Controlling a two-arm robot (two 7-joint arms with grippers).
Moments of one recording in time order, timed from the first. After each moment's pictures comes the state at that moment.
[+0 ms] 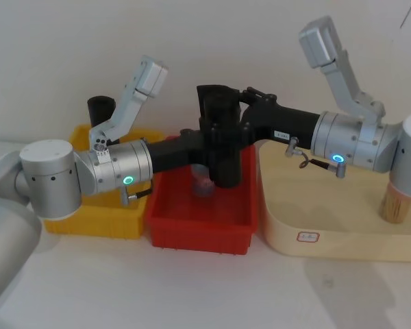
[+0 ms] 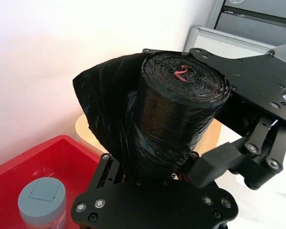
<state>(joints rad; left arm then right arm) -0.72 0.30 0.51 -1.19 -0.66 0.27 -0.72 0.83 0.27 -0.53 -1.21 0.40 0.25 0.78</state>
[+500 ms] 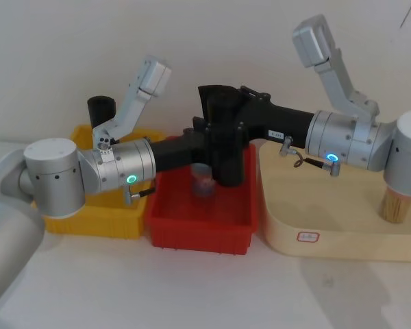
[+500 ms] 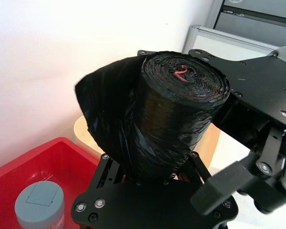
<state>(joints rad) -0.74 0.30 0.52 -1.18 -0.66 0.27 -0.71 0.84 0.26 -0.55 -1.21 0.41 0.24 0.78</state>
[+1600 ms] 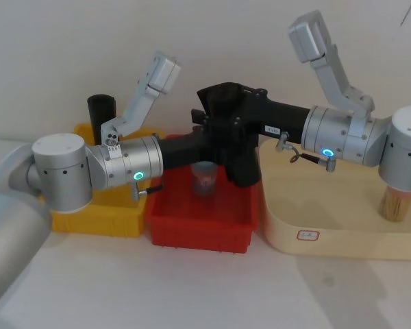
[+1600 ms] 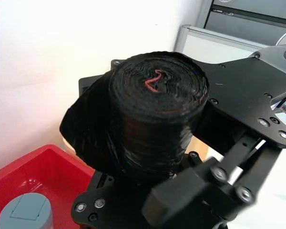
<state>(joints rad) -0.77 0.29 0.56 -1.15 -0.68 0.25 -0.74 0.86 0.25 -0.57 -1.17 0.43 0.22 0.77</state>
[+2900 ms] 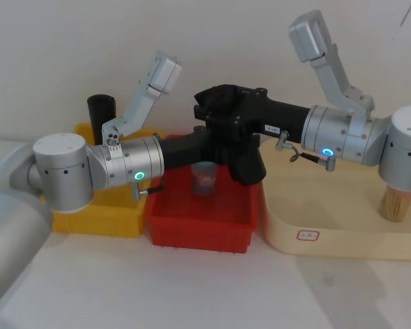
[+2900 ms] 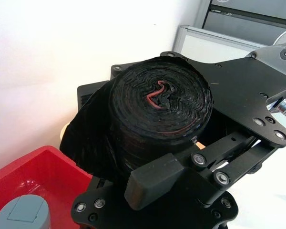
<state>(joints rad) -0.77 0.29 0.56 -1.15 -0.68 0.25 -0.74 0.87 0.25 -0.57 -1.16 0.43 0.22 0.77</state>
